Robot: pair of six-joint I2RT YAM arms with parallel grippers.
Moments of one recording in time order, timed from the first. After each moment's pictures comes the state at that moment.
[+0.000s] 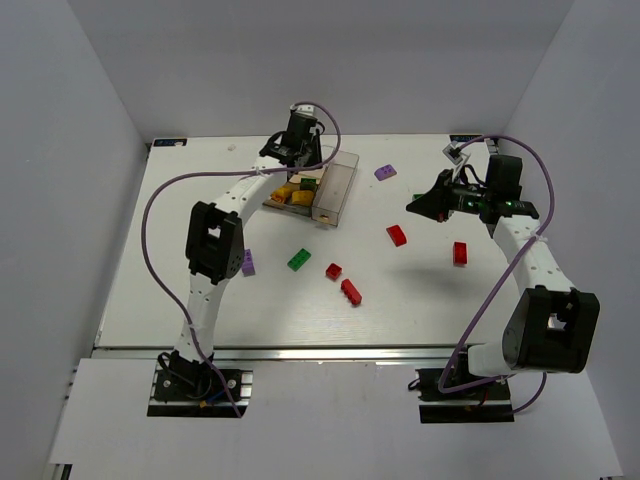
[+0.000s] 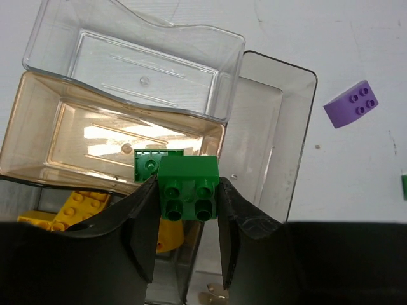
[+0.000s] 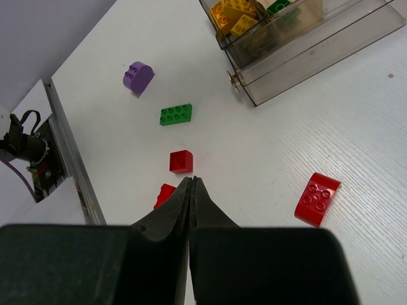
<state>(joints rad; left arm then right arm) -0.48 2.29 2.11 -0.46 -0.19 -0.37 -0.05 1.40 1.08 -0.30 -1.10 -0.09</state>
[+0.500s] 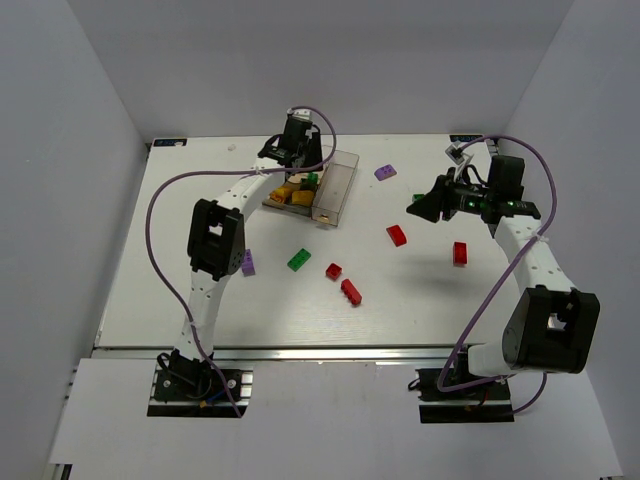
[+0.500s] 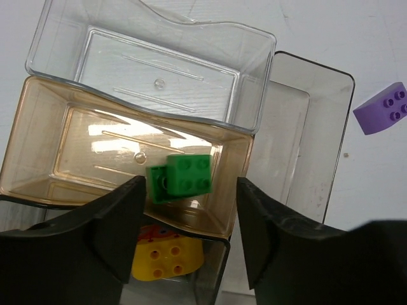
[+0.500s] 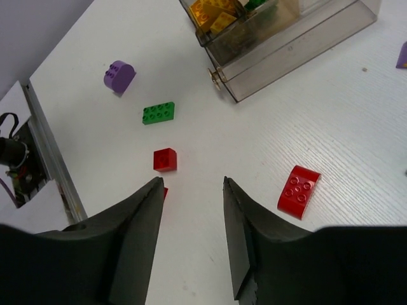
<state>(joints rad) -0.45 2.34 2.11 -0.42 -0.18 -0.34 -0.06 1.40 1.08 -0.31 -1.06 -0.12</state>
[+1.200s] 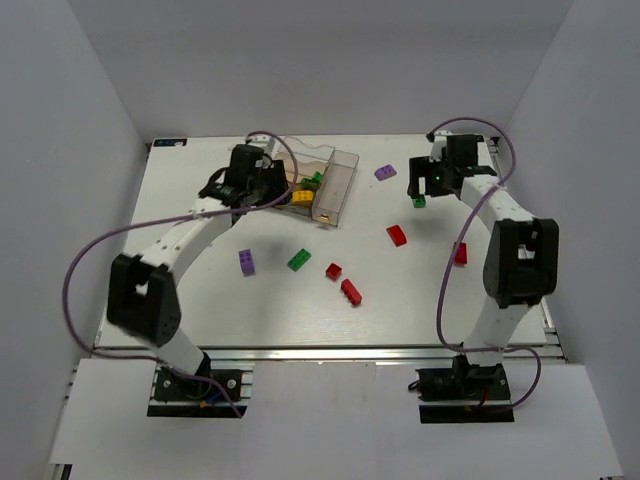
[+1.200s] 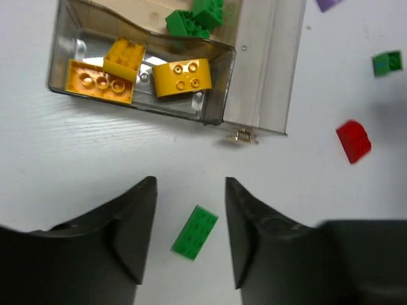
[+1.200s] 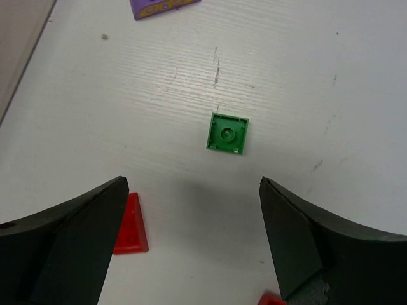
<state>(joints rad) -0.40 1.69 1.37 -0.35 0.02 -0.36 0.07 1.80 1.40 -0.35 -0.22 -0.08</state>
